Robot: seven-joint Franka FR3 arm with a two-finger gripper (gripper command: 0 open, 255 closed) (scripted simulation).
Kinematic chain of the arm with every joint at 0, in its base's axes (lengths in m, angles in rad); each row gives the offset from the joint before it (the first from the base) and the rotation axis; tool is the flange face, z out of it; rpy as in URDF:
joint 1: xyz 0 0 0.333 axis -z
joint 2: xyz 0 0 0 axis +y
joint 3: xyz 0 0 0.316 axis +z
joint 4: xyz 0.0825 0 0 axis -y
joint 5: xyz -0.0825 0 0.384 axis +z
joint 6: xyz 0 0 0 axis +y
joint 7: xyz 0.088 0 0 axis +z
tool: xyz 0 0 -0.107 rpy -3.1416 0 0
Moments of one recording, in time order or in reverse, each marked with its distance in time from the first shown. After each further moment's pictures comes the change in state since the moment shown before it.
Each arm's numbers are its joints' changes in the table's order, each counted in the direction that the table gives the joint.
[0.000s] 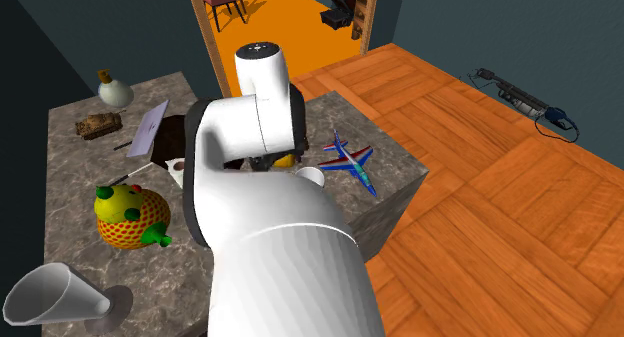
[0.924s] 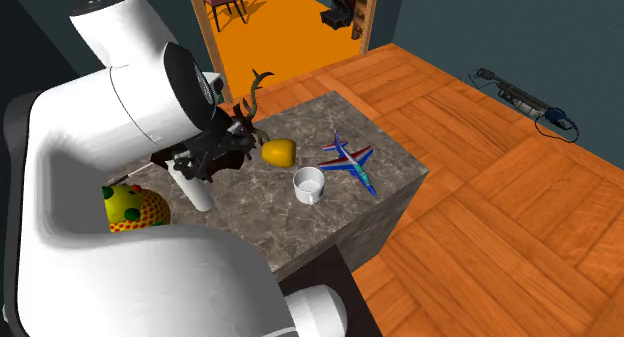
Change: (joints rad) arm -0.081 -0.099 0.281 0.172 0.074 0.304 -0.225
